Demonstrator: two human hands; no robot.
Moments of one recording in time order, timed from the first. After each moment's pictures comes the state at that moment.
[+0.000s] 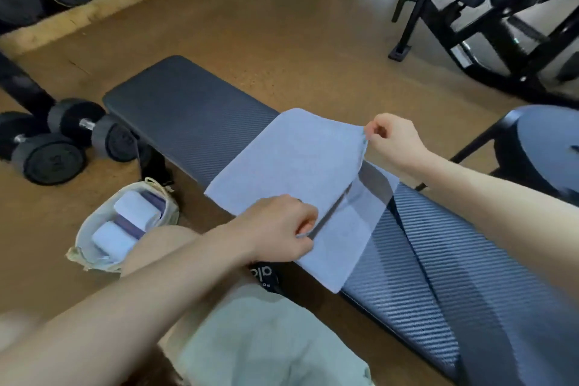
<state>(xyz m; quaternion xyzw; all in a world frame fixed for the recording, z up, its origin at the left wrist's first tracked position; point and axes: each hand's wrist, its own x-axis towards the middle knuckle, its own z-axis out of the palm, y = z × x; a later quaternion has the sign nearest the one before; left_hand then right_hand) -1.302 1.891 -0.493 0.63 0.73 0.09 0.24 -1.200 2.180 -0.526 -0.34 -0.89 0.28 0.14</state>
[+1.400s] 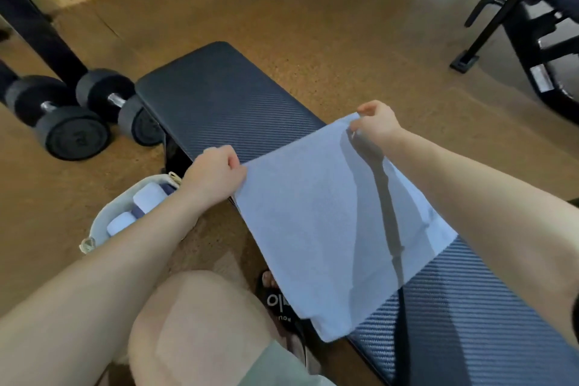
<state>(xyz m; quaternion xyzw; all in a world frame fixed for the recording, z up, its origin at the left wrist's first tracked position) -1.524 1.876 -0.552 0.25 0.93 0.21 0.18 -1.426 2.194 -0.566 -0.45 -0.77 0.45 0.06</state>
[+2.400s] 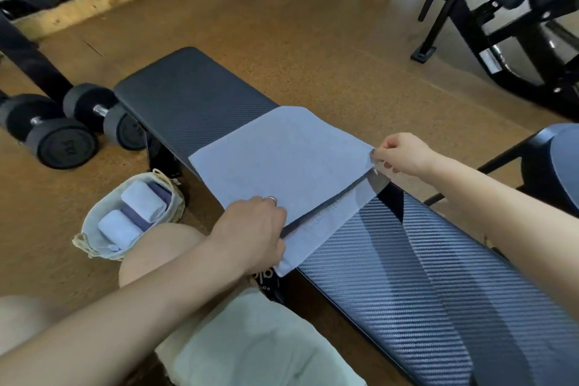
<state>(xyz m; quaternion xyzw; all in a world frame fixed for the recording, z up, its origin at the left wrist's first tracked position) -1.309 1.882 -0.498 0.55 0.82 -0.12 0.09 -1.218 2.196 -0.523 -0.40 -0.84 0.36 -0.07</state>
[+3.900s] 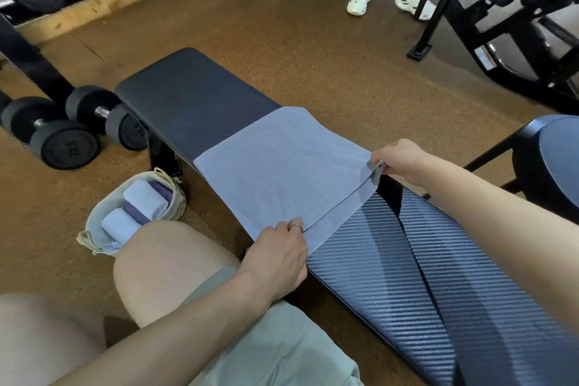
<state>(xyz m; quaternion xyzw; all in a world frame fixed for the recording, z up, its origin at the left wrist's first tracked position) -1.252 1.877 -0.554 0.62 0.77 -0.15 0.03 -1.206 2.185 -0.538 -0.51 -0.68 0.52 -0.03</state>
